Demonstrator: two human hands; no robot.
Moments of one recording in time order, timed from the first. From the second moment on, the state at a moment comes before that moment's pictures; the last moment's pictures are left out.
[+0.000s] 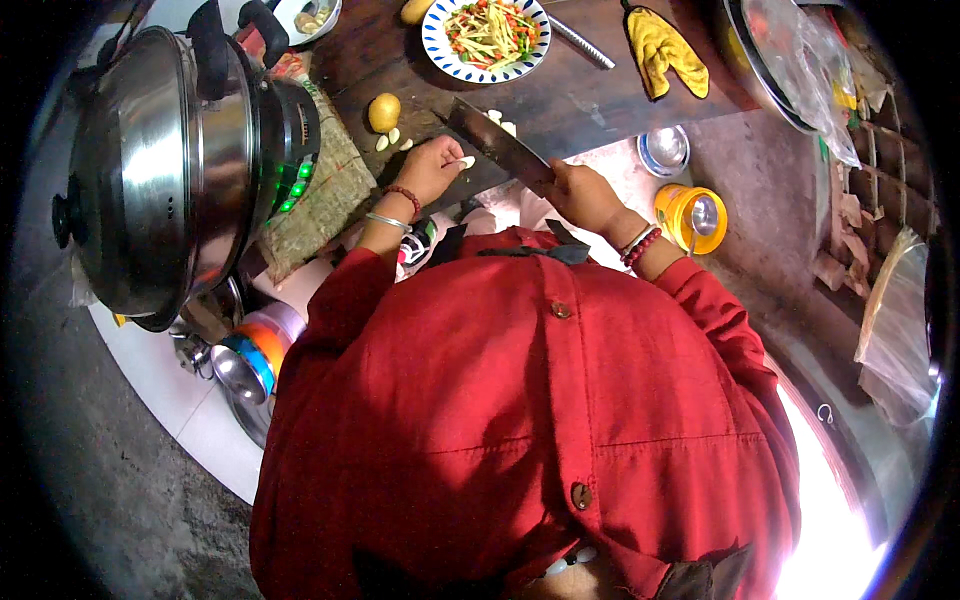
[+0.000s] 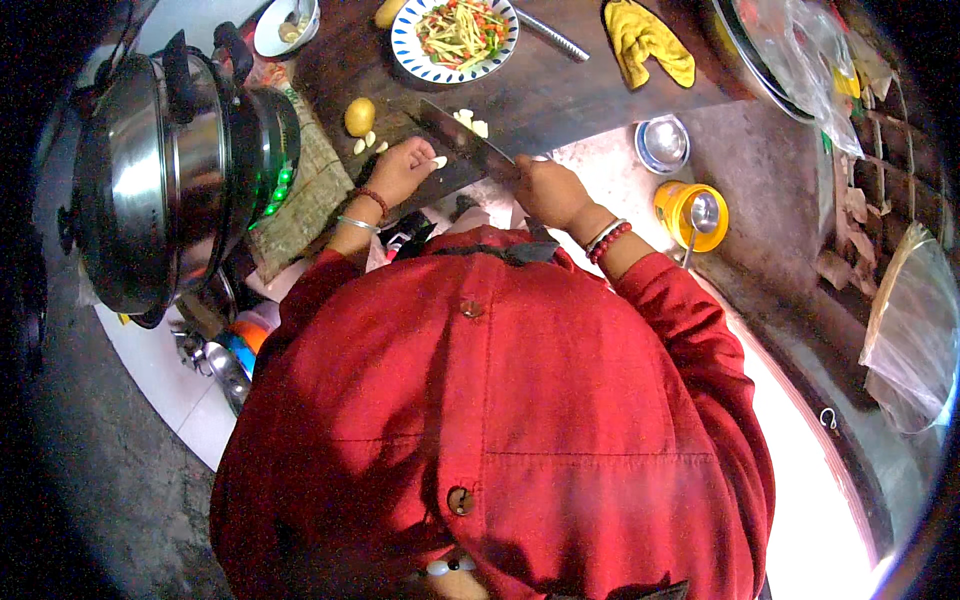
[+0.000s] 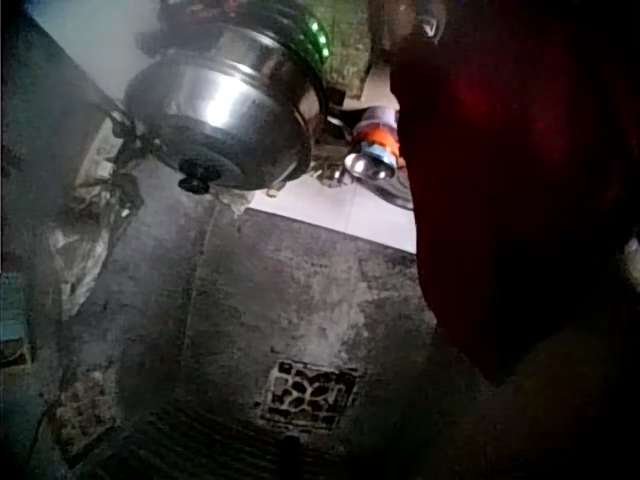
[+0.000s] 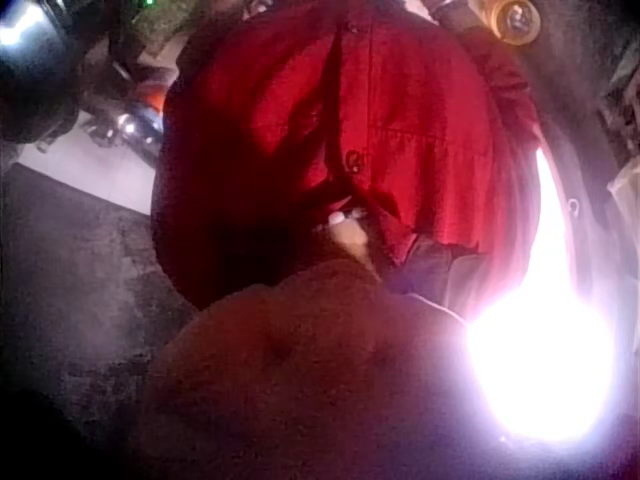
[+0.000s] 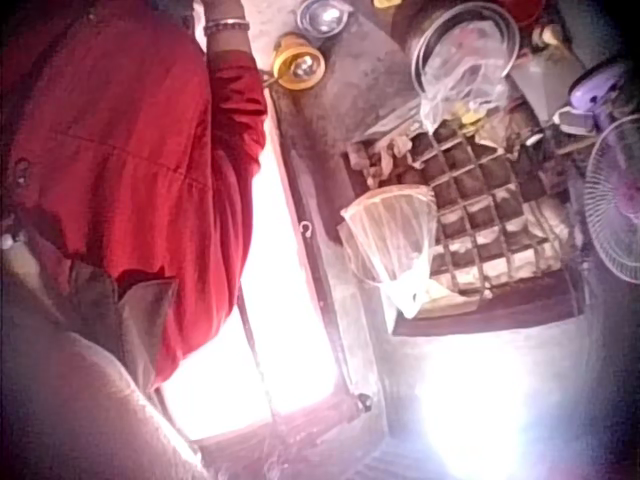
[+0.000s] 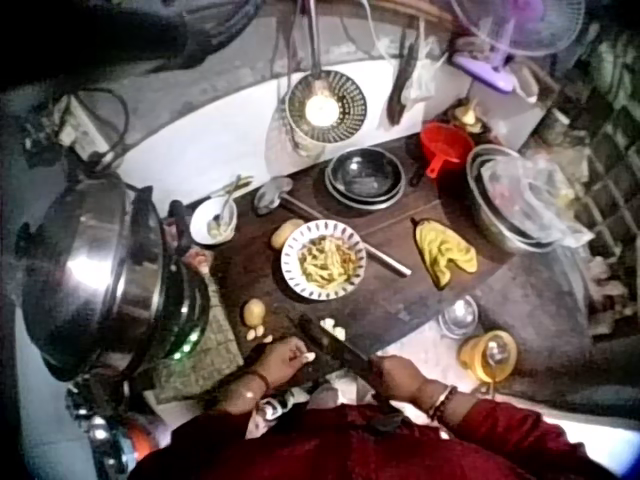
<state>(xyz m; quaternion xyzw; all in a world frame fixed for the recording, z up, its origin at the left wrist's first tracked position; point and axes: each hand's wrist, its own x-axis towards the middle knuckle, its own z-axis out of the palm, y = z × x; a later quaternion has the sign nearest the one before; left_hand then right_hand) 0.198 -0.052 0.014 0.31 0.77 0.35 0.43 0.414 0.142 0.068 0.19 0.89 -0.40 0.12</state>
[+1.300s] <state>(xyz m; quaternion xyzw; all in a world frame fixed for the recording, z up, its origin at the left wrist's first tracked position) 0.227 -0.049 0.010 0.52 0.78 0.33 0.08 0.405 0.130 0.077 0.19 0.91 -0.32 0.17</state>
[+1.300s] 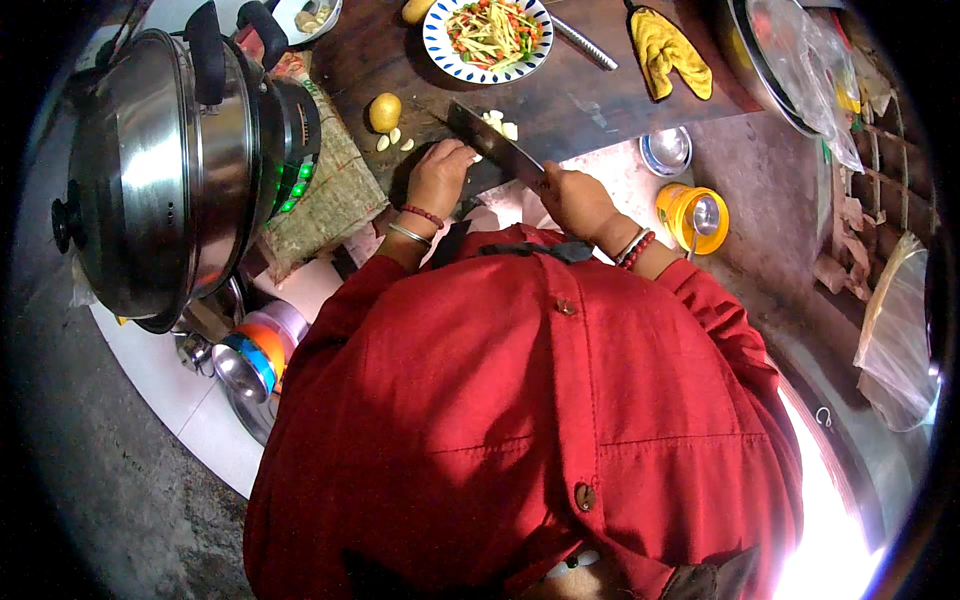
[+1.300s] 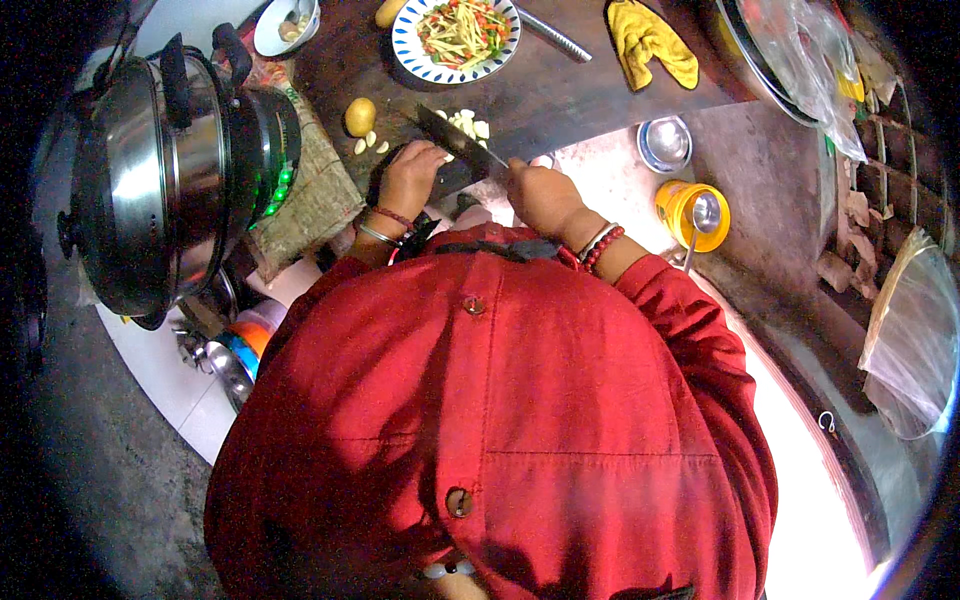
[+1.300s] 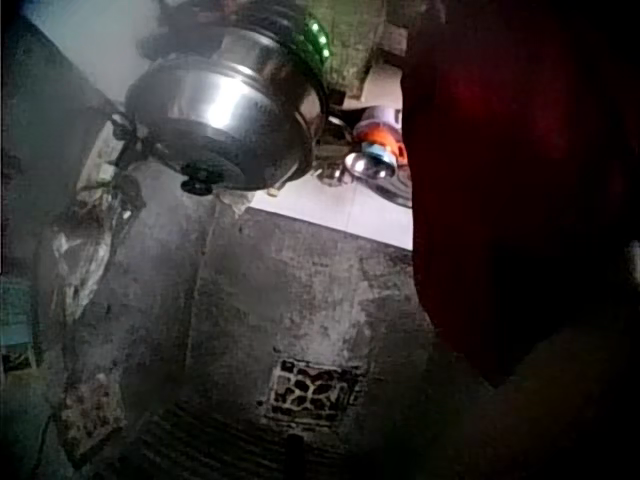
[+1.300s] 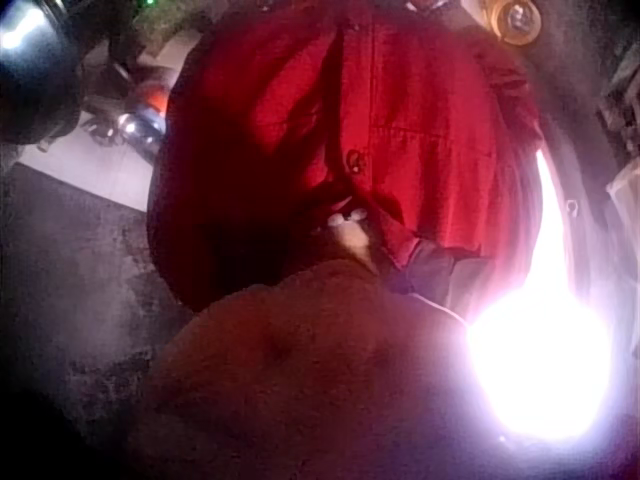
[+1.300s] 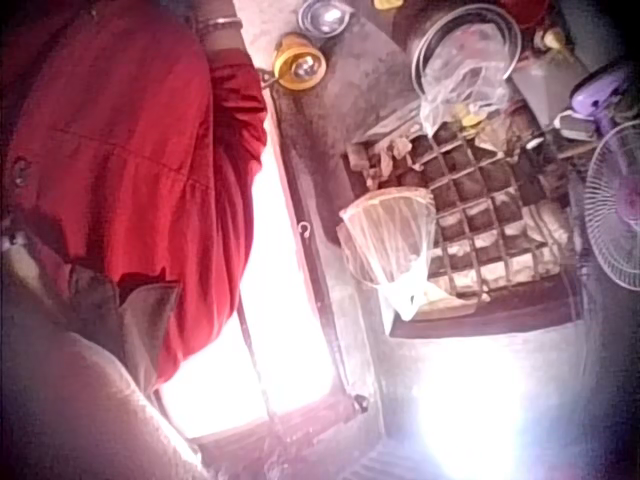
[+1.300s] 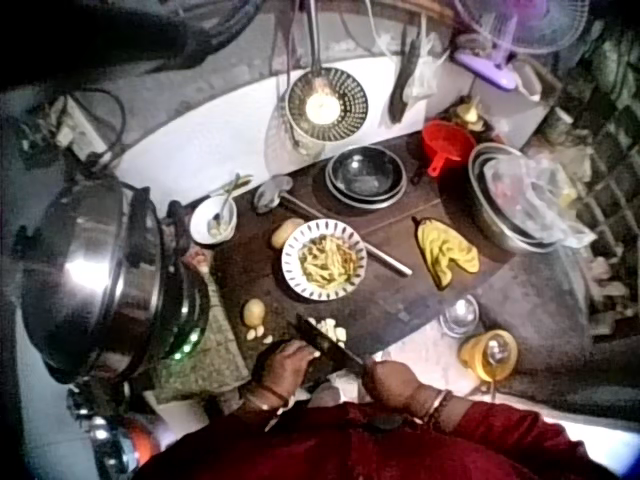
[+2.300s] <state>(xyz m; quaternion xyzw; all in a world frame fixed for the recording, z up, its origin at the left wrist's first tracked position) 0.228 -0.052 0.016 0.50 0.79 0.34 0.09 0.401 0.127 0.092 0.16 0.92 -0.31 0.19</state>
